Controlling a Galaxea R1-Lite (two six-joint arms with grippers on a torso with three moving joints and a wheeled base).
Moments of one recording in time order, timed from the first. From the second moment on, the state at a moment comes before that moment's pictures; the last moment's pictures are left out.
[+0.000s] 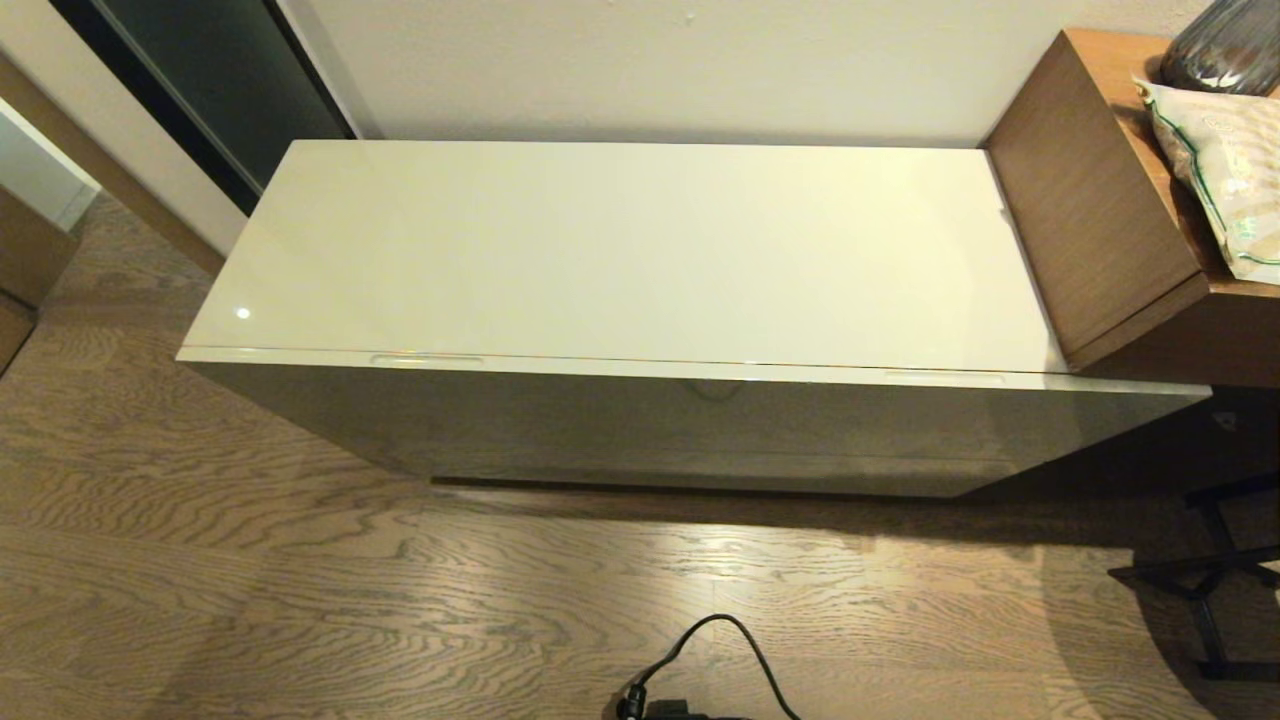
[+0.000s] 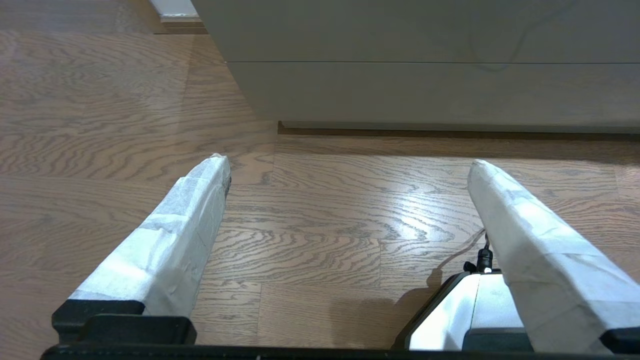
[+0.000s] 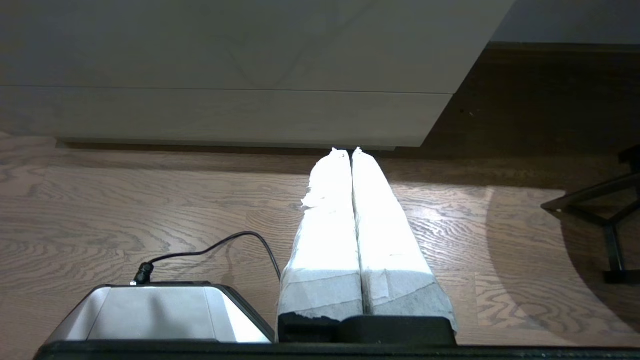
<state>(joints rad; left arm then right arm) 0.00 0.00 0.00 0.01 0.00 0.06 0.00 0.00 0.00 0.00 0.00 0.01</state>
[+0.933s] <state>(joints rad) 0.00 0.00 0.00 0.01 0.00 0.06 0.00 0.00 0.00 0.00 0.00 -0.05</state>
